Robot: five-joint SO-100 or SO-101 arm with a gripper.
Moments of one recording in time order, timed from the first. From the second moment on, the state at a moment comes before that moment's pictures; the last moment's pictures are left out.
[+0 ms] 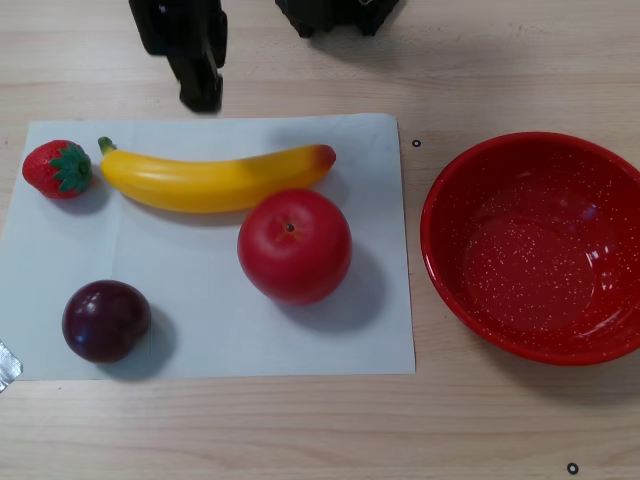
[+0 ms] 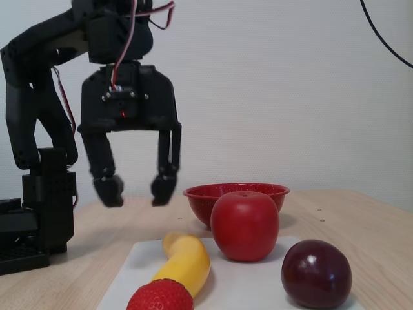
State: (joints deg) arm -27.7 107.8 89.5 98.4 23.3
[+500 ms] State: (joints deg) arm -24.3 98.0 89.5 84.3 19.5
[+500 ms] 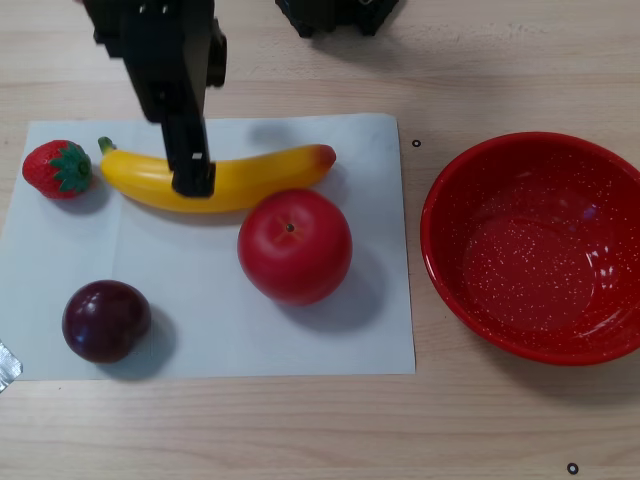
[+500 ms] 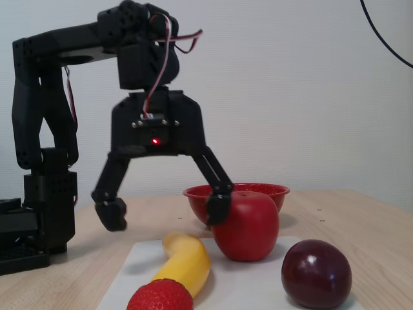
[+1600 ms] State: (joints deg) arm -19.9 79.4 83.6 79.7 14.6
